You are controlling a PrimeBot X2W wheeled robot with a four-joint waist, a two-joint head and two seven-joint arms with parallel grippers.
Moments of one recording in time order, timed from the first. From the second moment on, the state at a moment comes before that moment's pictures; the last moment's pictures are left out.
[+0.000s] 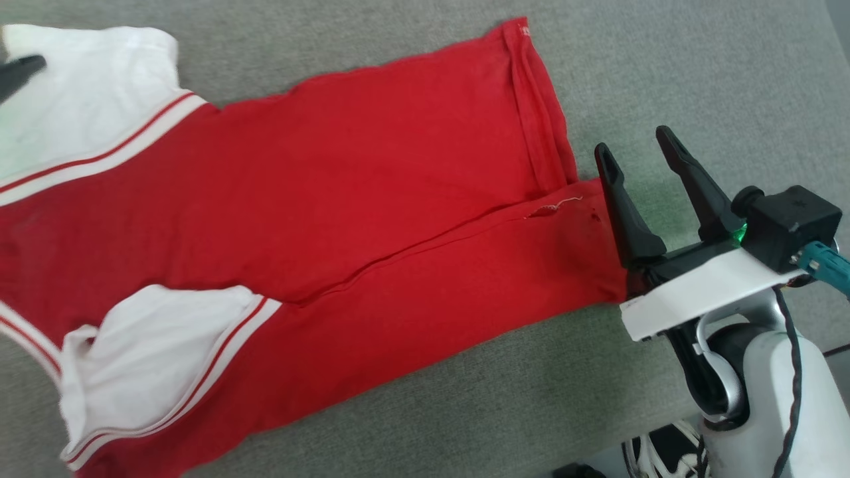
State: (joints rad) left arm -1.26 0.94 -0.96 0.66 -1.35 -0.12 0.57; right arm -0.30 -0.07 0.11 -0.13 0.26 0.13 0.12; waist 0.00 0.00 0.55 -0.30
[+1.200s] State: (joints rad) left arm -1.37 0.84 -1.13 0.45 -1.38 -0.13 0.50; right arm -0.97 -0.31 0.32 0.35 0.51 0.13 0.79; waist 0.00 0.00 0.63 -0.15
